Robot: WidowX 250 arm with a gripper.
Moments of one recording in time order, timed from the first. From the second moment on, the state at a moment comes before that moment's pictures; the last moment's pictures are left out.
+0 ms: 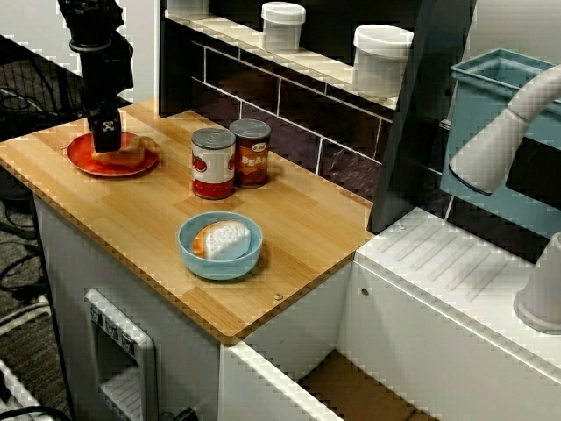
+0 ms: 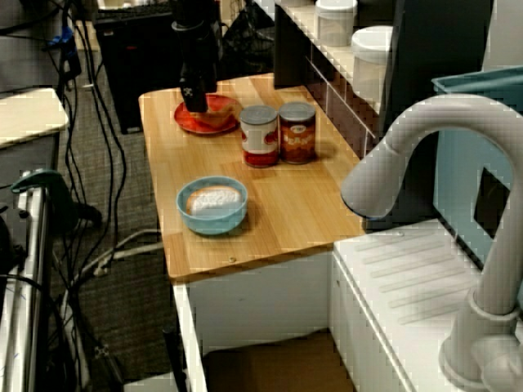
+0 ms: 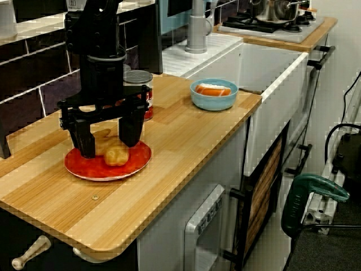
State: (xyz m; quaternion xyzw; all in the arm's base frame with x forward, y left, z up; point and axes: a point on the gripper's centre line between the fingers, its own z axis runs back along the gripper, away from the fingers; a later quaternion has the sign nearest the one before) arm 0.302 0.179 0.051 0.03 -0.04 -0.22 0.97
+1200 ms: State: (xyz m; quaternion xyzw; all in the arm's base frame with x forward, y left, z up) arm 0.292 0.173 0.039 0.02 -0.03 -0.22 0.97
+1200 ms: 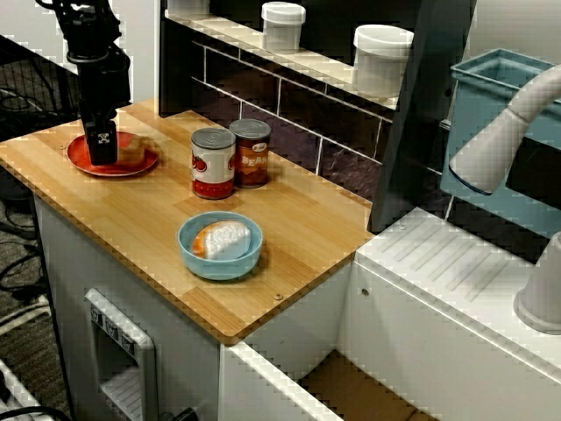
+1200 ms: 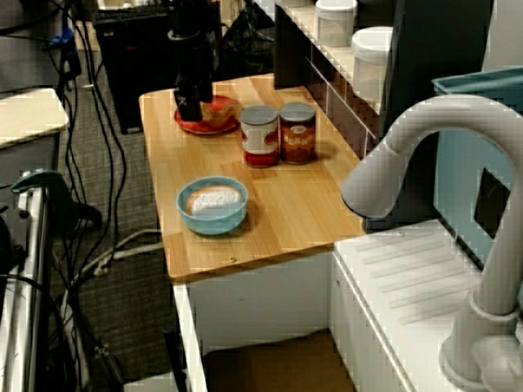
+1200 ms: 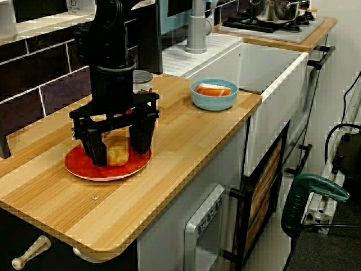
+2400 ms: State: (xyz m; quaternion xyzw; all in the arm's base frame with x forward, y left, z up) arm 0.294 0.169 0.027 0.02 -0.04 -0.19 0.98
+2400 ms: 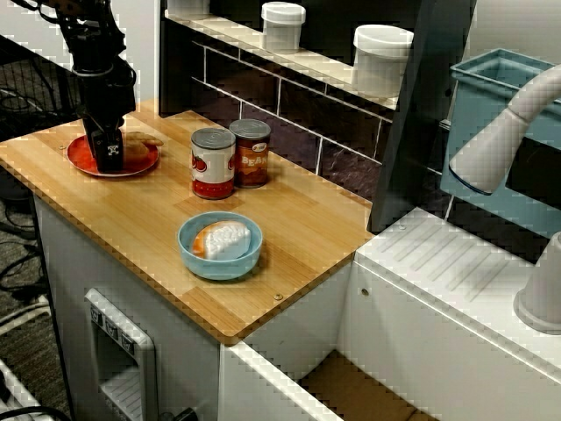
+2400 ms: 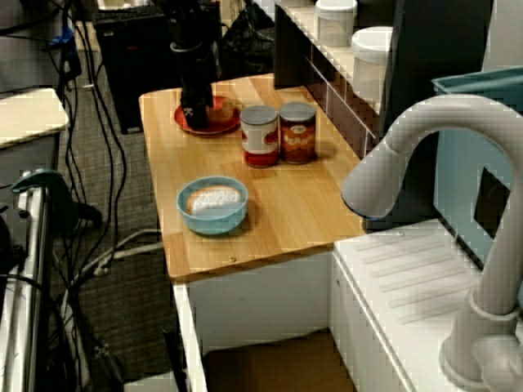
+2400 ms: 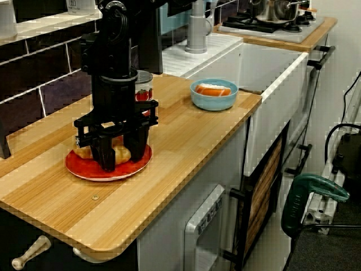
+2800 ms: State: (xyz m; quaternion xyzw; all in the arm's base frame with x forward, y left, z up) arm 0.291 0.162 0.046 -0.02 -0.03 -0.19 0.98
